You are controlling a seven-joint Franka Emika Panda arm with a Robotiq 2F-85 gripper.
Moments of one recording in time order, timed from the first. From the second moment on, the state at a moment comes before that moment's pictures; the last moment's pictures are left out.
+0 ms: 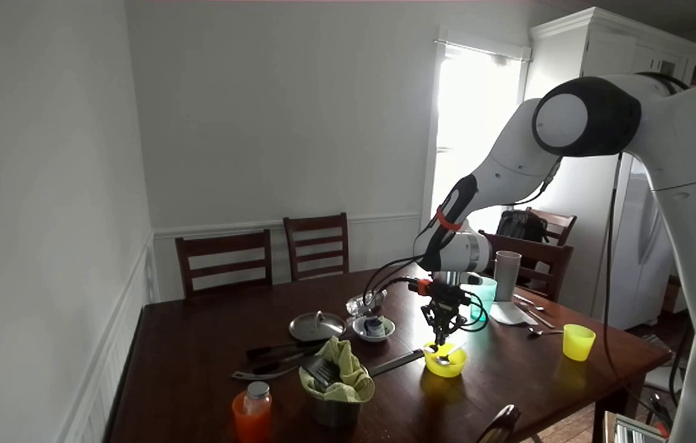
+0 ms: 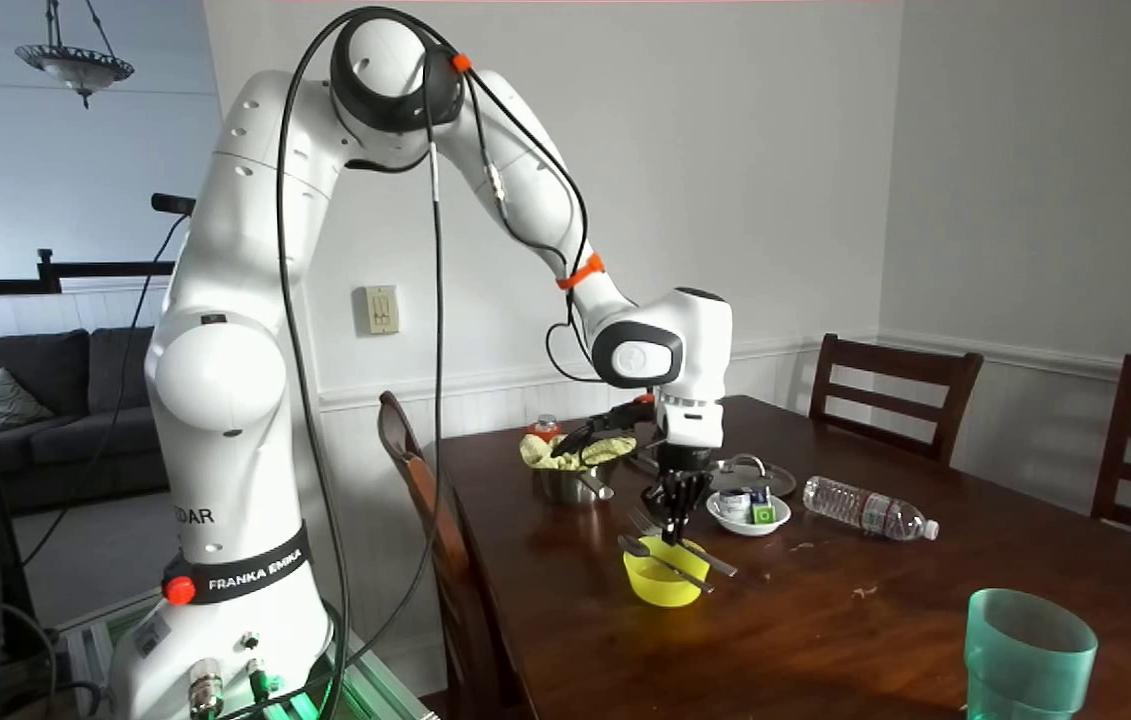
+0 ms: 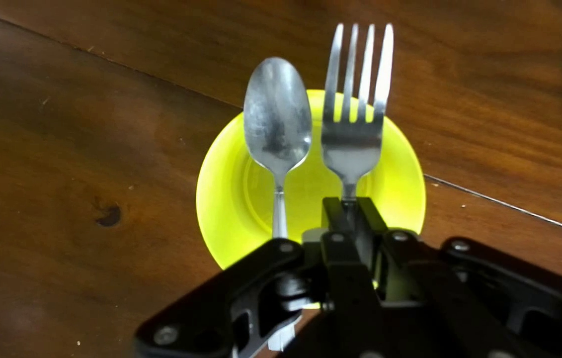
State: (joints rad) arm -0.16 0.40 -0.33 -2.23 0.37 2.52 0.91
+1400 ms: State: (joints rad) arm -0.16 0.42 -0.30 -2.23 0.37 2.56 0.91
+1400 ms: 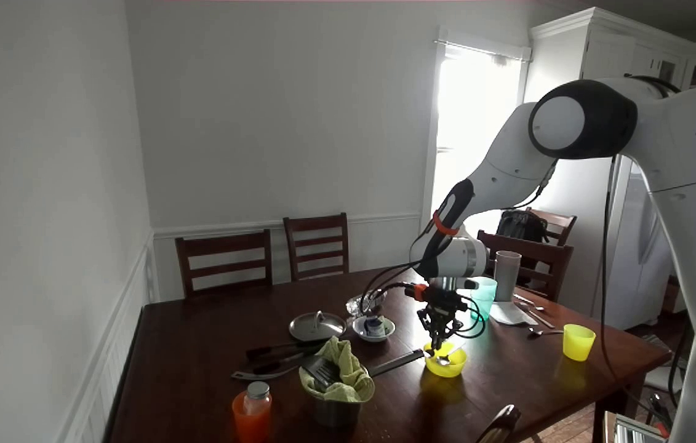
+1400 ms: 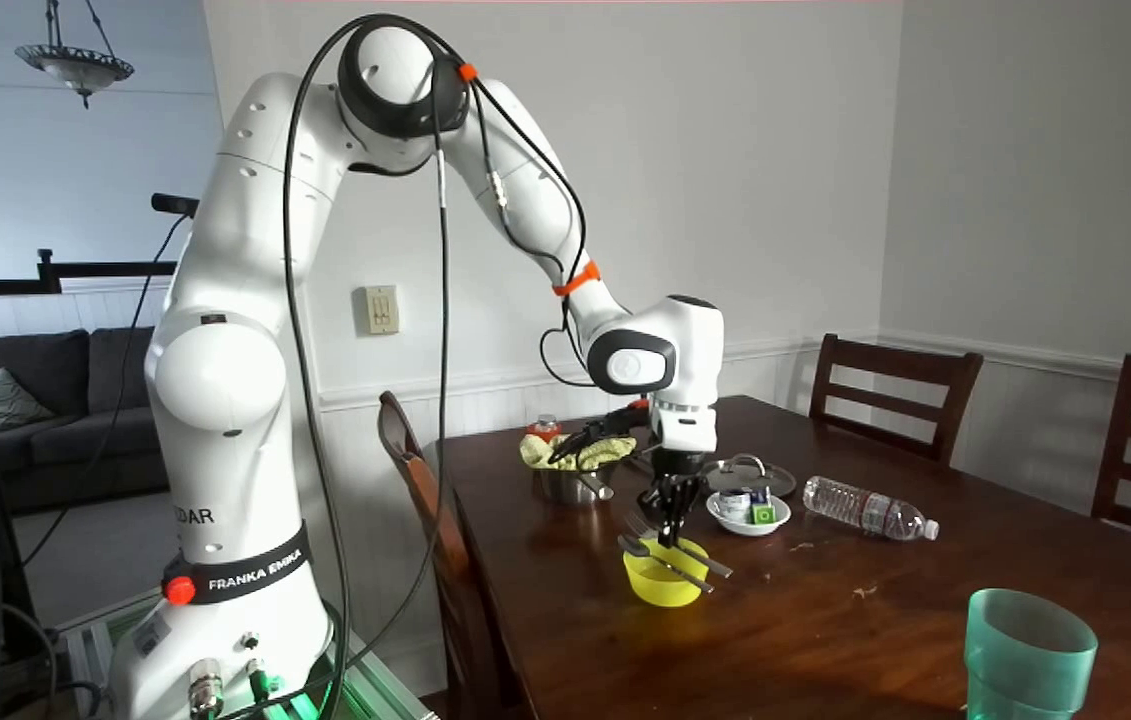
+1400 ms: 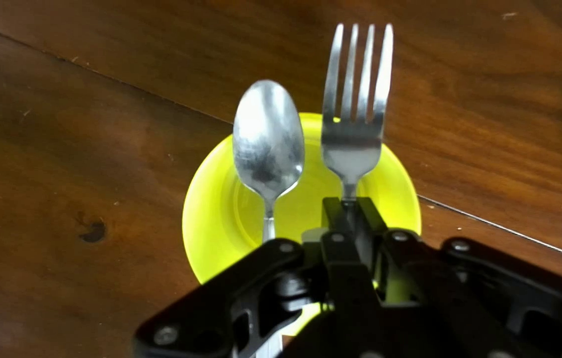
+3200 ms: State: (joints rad) arm -0.16 0.43 -0.30 -2.23 0.37 2.59 0.90
